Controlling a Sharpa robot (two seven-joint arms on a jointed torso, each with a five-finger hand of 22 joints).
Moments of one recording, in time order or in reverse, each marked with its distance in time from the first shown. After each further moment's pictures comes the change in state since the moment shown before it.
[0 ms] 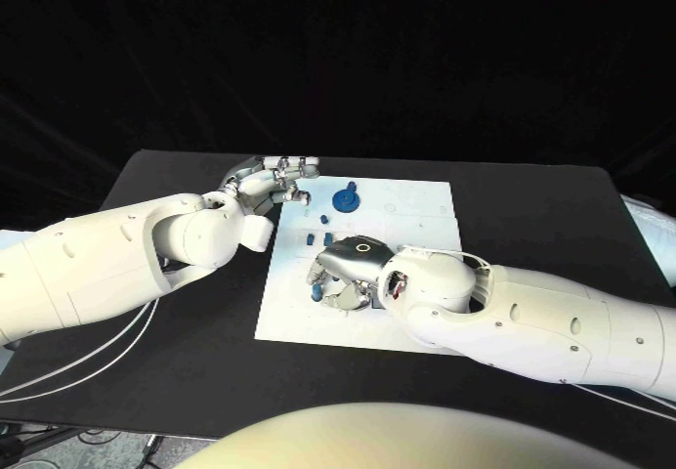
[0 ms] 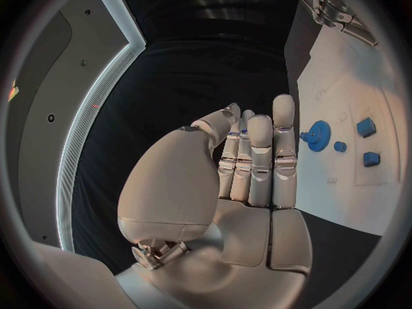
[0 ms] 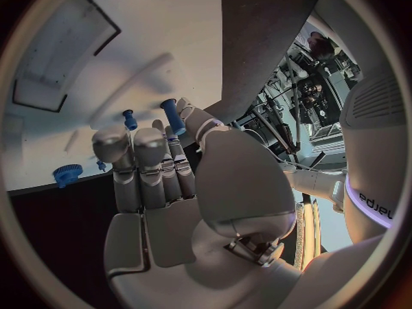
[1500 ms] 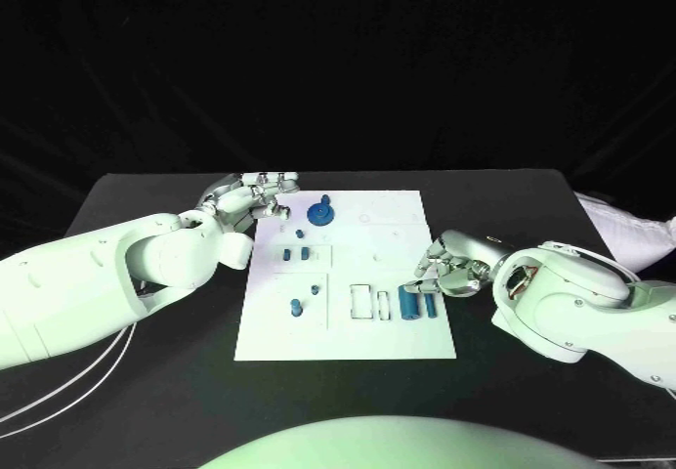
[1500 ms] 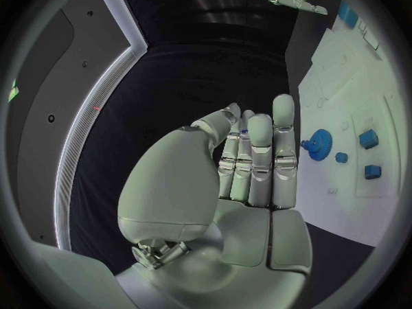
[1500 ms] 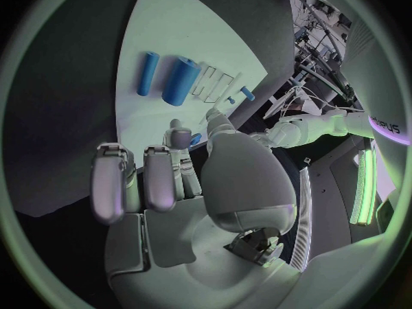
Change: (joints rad) left arm 0.000 -0.011 0.000 0.010 -0.004 0.002 -0.007; left_hand 0.000 0.000 0.000 0.000 0.000 -0.004 0.003 0.000 0.000 0.000 0.000 0.000 0.001 -0.003 0.003 0.000 -0.005 0.000 0.000 0.000 0.000 -0.001; right arm 0.055 -0.516 -0.005 0.282 0.356 -0.126 -0.284; right_hand -0.122 0.030 -0.370 0.307 0.213 0.059 -0.056 0.161 0.036 0.242 -0.085 0.932 0.838 0.033 -0.075 0.346 0.372 -0.047 0.211 -0.060 0.273 0.330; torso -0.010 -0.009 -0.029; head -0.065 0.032
